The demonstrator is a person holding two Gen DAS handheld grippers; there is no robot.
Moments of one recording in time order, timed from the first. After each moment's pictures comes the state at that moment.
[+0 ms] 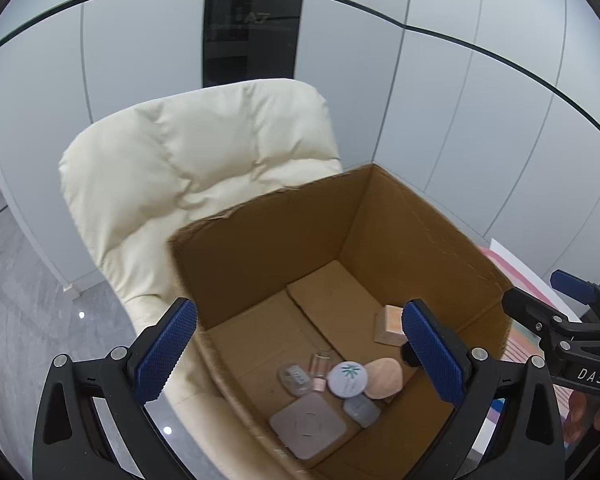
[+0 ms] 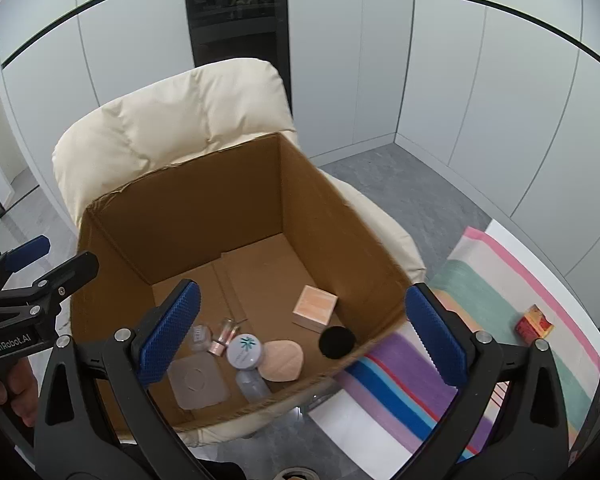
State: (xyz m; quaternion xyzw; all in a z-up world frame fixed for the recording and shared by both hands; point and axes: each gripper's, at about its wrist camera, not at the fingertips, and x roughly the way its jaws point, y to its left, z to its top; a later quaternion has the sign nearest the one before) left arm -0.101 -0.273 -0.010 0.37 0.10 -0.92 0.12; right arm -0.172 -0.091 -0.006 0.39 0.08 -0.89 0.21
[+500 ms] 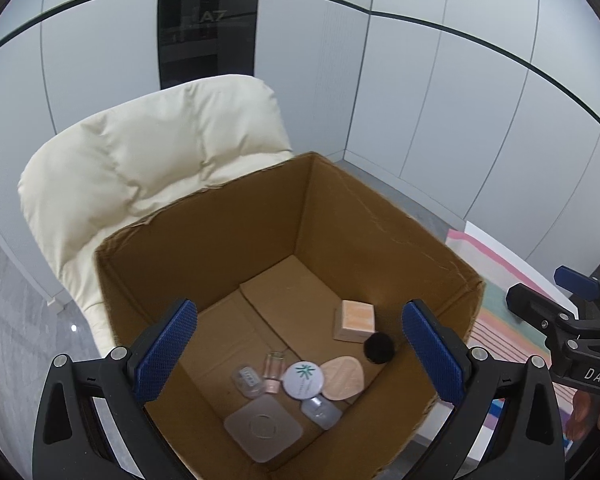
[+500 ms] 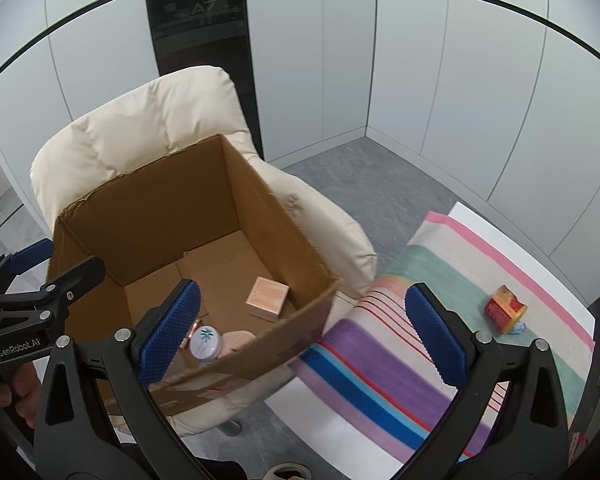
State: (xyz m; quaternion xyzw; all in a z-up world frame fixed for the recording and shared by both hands) left arm -0.128 -0.218 -0.011 0.38 0.08 -0.92 0.07; right arm -0.181 -0.027 -0.005 0.39 0.06 -0.90 0.17
